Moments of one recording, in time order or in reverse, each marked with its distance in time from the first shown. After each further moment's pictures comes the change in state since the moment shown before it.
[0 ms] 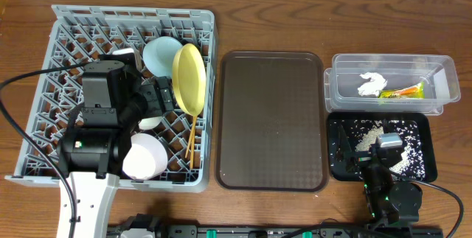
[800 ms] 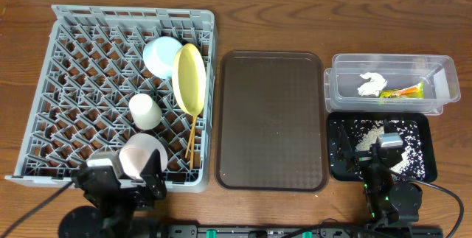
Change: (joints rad) left arm 0.004 -0.874 -0.307 -0.169 -0.001 0.000; right arm 0.000 0.000 0.000 0.000 0.008 0.001
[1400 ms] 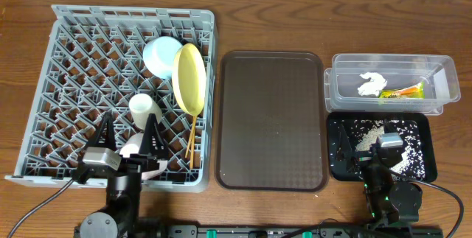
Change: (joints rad) left arm 0.028 -0.163 -0.512 1.008 0.016 -0.065; right arm 0.000 0.000 0.000 0.000 0.000 0.000
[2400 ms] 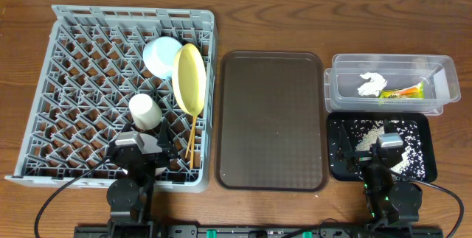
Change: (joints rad) left arm 0.000 0.000 -0.259 -0.126 -0.088 0.090; right arm 0.000 0.000 0.000 0.000 0.002 0.000
